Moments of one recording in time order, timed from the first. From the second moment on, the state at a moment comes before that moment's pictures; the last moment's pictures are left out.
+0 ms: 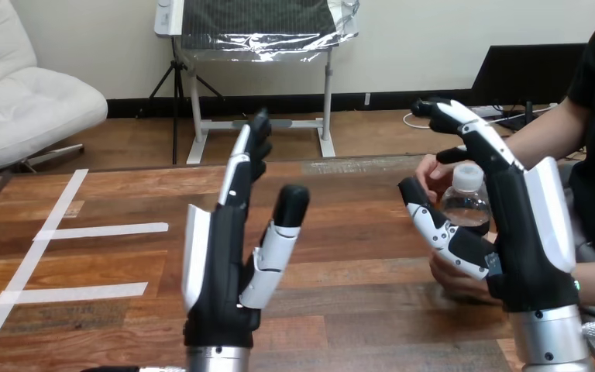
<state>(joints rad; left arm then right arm) 0.22 -0.03 -0.33 -0.11 0.37 -0.49 0.36 0.12 -0.27 0.04 -0.13 -0.44 -0.50 -0.26</state>
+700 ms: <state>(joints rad) 0.23 -0.02 -0.30 -0.11 0.37 -0.52 0.37 0.12 -0.26 0.04 -0.11 -0.42 -0.52 -0.24</state>
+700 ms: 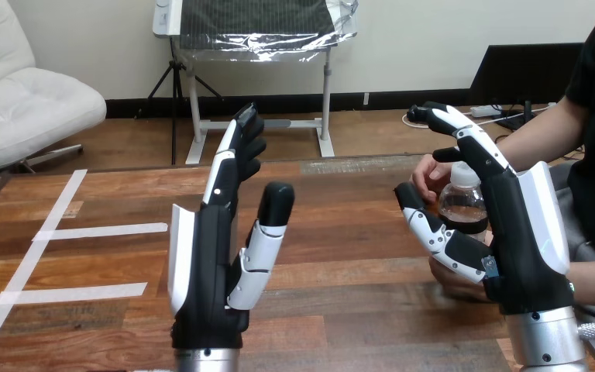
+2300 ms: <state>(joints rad) 0.26 -0.01 -0.29 -0.15 0.41 -0.54 0.43 0.12 -0.26 0.04 -0.06 -0.35 -0.56 -0.20</state>
